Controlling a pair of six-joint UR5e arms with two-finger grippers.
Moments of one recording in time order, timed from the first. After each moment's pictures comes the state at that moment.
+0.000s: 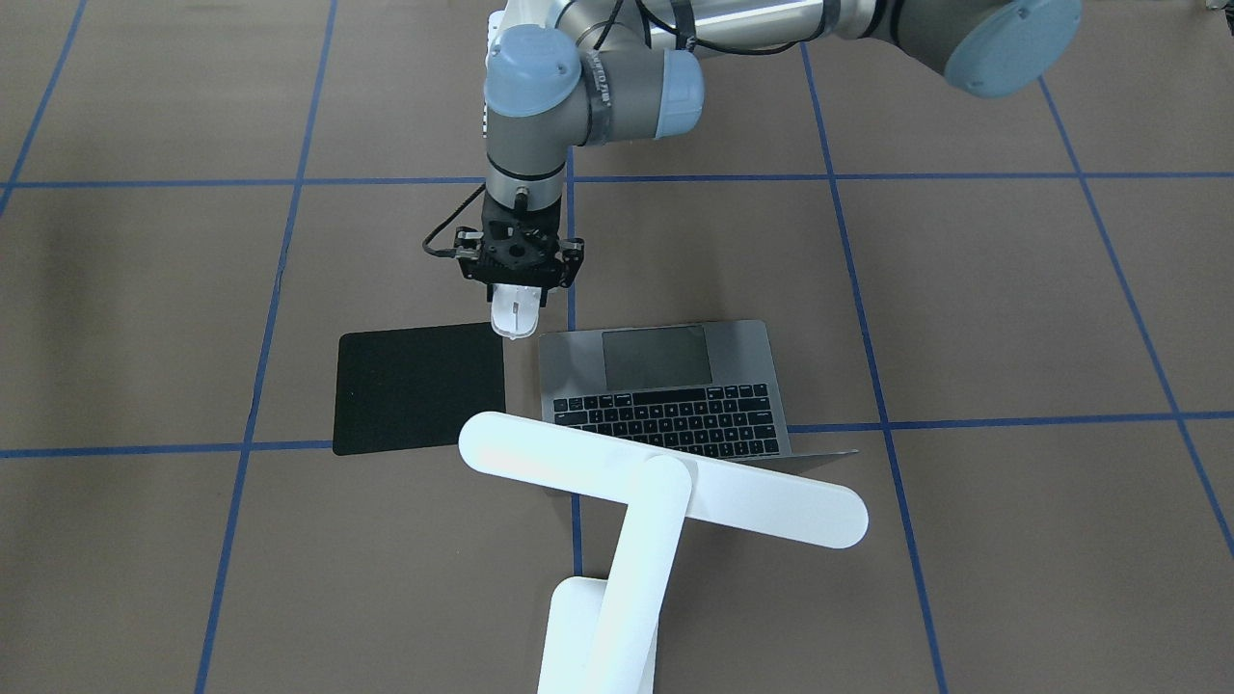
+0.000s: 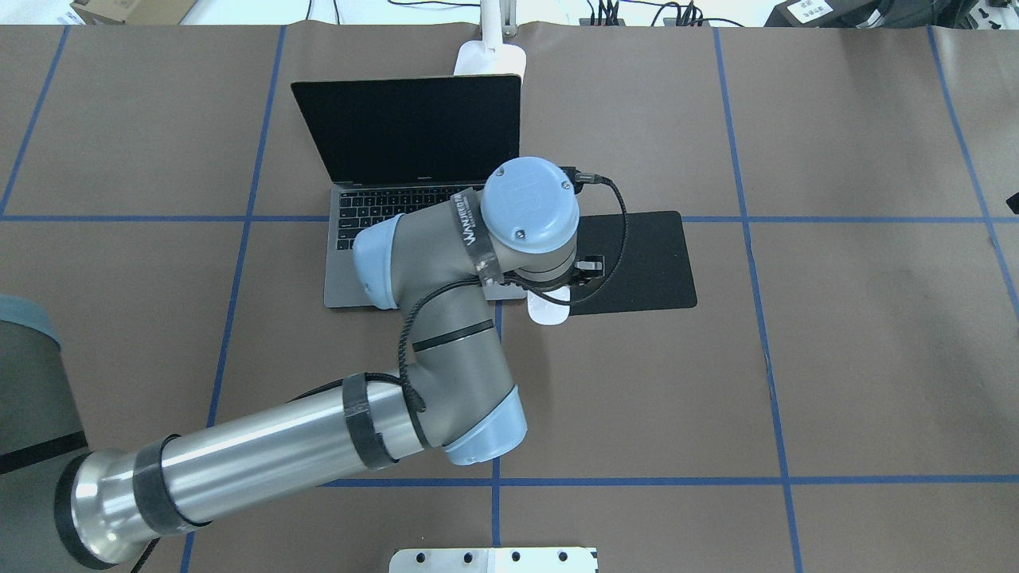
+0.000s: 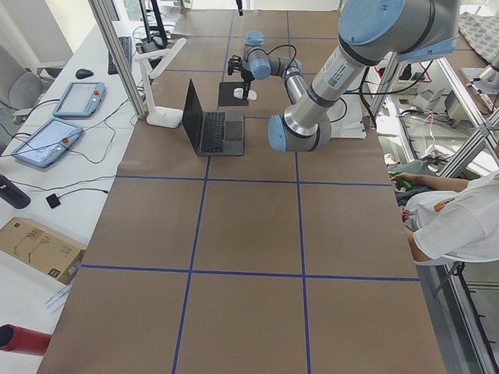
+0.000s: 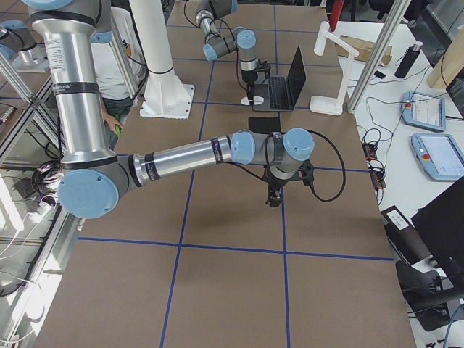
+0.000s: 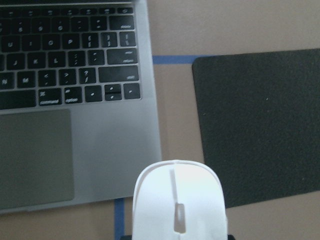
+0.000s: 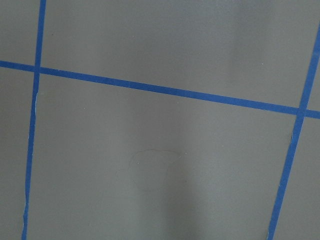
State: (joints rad) left arm -0.46 -2.62 -1.31 -1.70 -1.77 -1.22; right arm 1.42 -1.45 1.71 -1.87 2.49 -0.08
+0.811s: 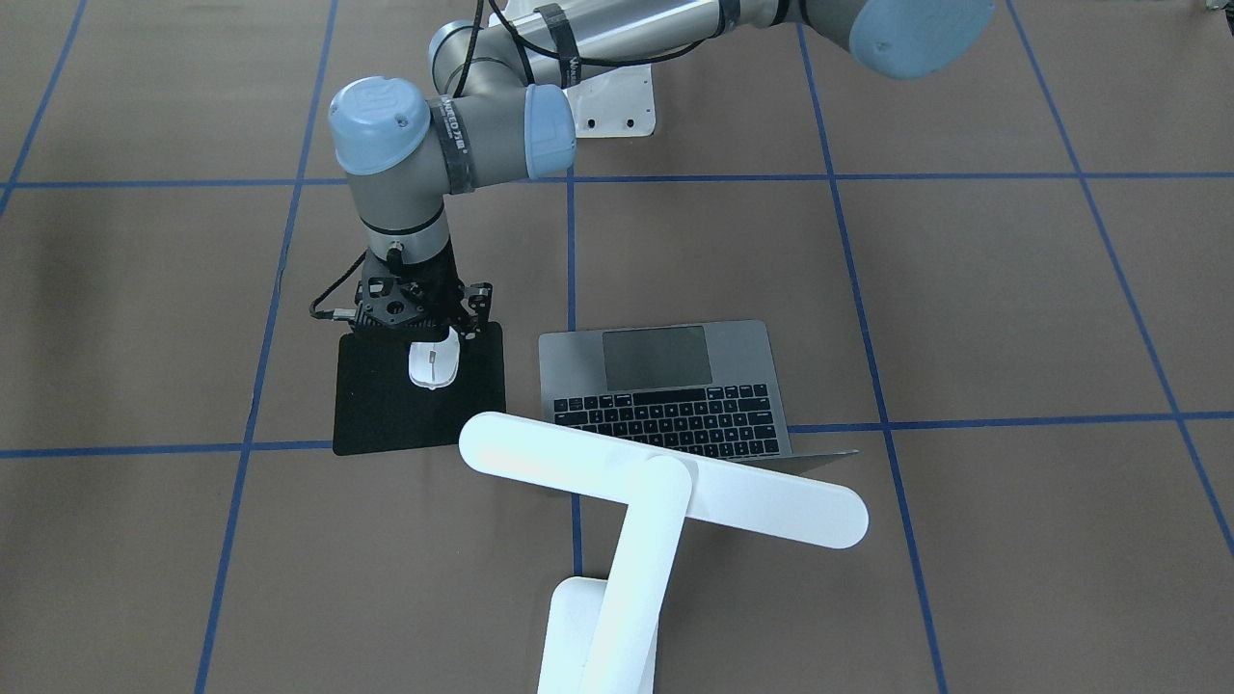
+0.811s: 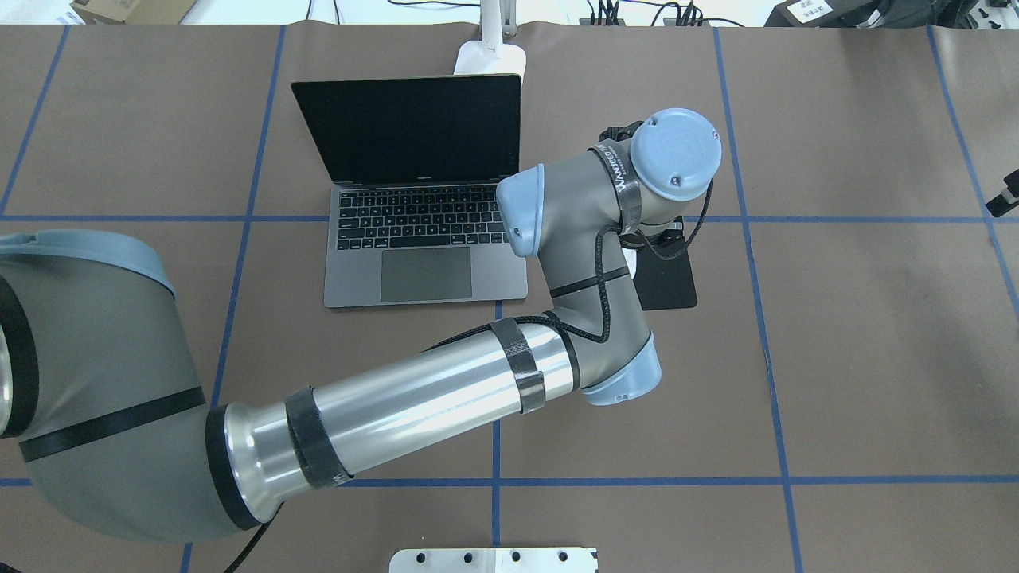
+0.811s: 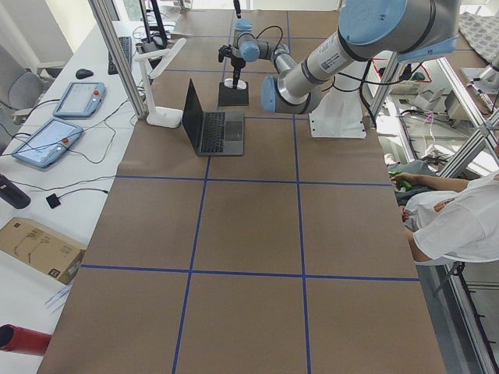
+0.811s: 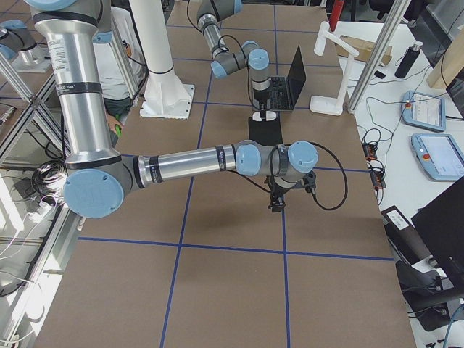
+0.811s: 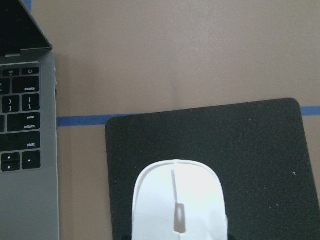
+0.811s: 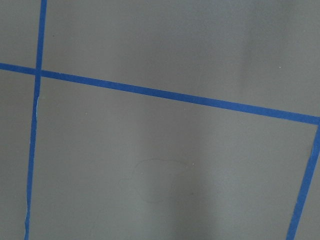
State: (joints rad) left arm -0.47 -2.94 -0.83 -1.77 -1.72 -1.21; right arm 1.40 -1.43 1.61 -1.78 2.53 -0.08
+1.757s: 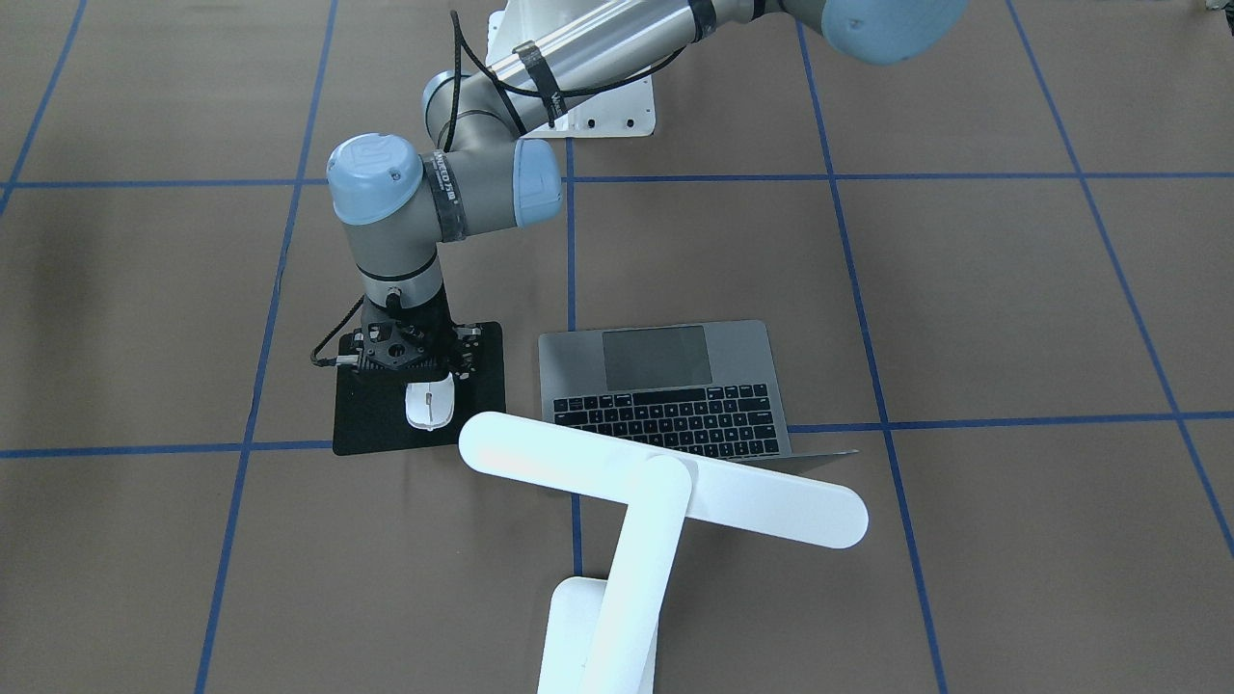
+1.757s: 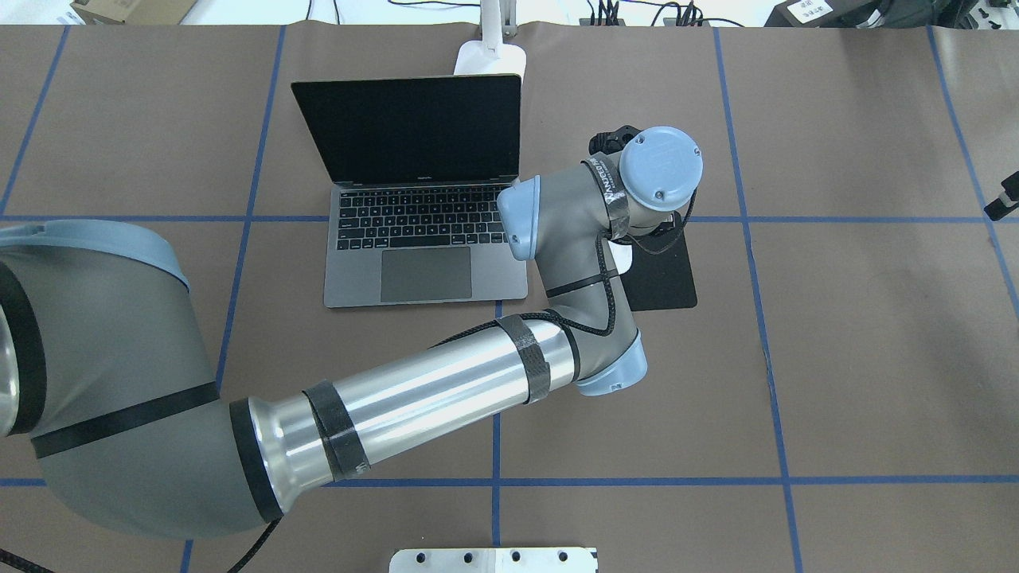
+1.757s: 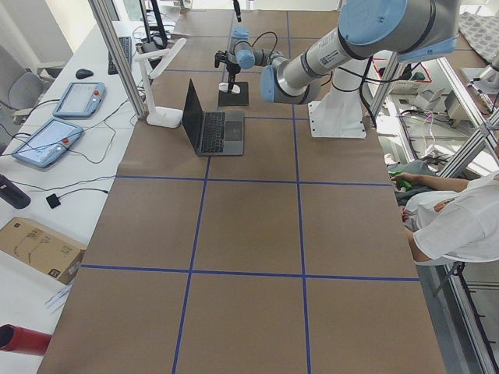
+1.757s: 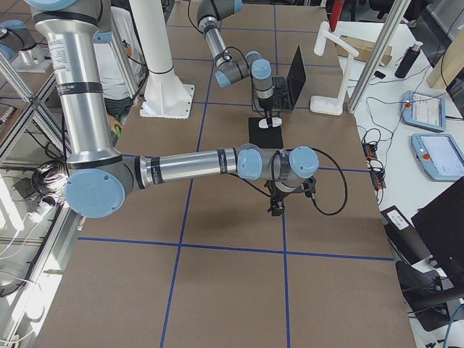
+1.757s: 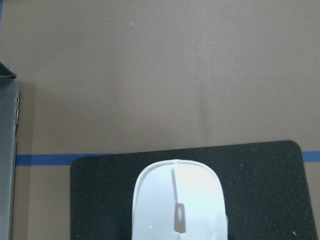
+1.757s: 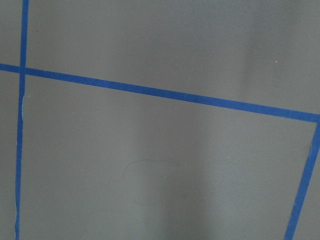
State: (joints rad) left arm -0.47 -2.97 -0.65 -1.95 -1.67 -1.31; right arm 1.40 -1.43 1.58 -1.77 2.53 -0.08
